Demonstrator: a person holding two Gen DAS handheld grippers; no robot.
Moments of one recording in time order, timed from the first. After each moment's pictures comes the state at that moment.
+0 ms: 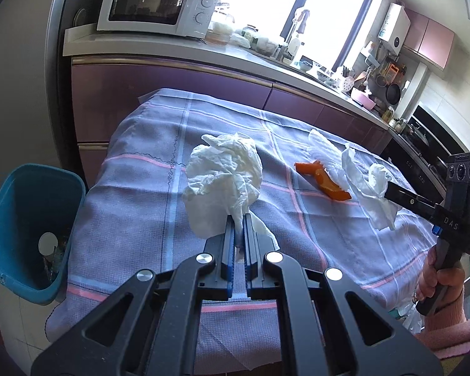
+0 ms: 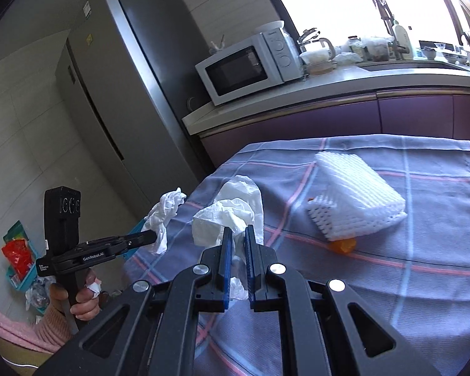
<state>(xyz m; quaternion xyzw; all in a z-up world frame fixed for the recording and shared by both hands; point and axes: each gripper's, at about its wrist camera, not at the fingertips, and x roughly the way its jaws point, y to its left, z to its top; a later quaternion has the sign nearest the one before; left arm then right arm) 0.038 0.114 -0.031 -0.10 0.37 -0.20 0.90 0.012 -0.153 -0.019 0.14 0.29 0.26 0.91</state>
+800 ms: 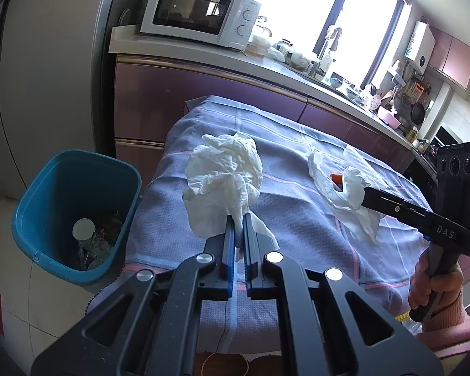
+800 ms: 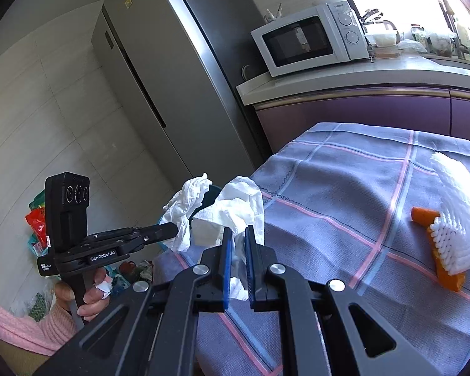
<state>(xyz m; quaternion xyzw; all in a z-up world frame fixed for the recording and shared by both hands) 0.010 0.174 -0.027 -0.12 0.36 -0.13 0.92 0.044 -0.066 -0.021 0.10 0.32 0.37 0.87</state>
